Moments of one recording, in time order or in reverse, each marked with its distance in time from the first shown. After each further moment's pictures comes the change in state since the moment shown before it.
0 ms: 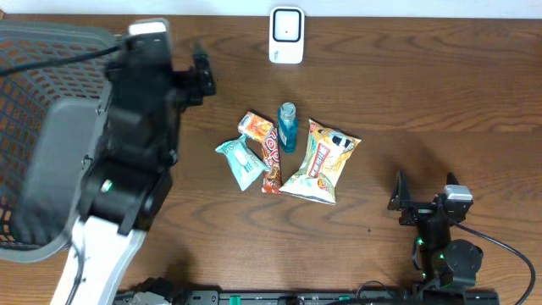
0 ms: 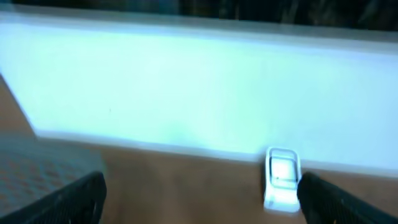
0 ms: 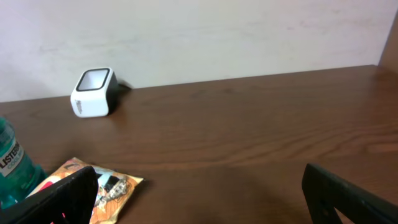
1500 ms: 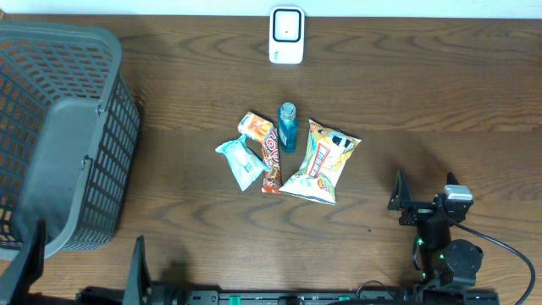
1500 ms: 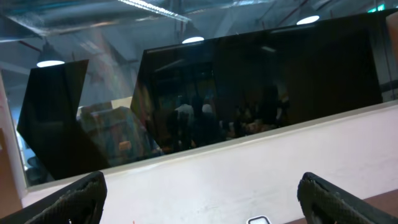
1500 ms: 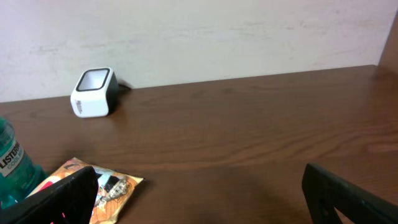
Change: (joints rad) left arm 0.241 -0.942 -0.164 -0.198 0.550 0.274; right arm 0.000 0.000 0.000 0.000 0.000 0.000
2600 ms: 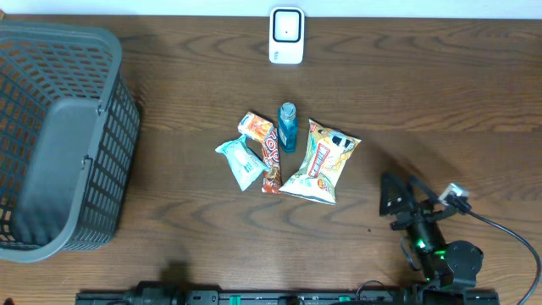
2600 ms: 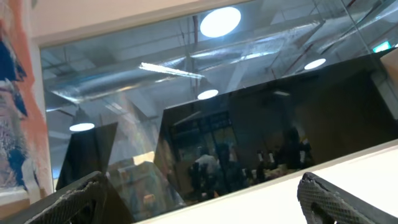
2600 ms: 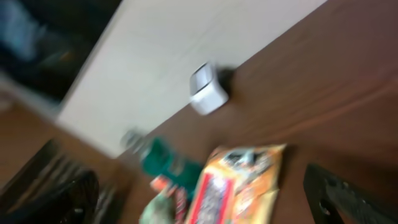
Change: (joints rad) left arm 0.038 -0.164 -0.026 0.114 0.029 0.062; right arm 0.000 0.000 0.000 0.023 -0.362 0.675
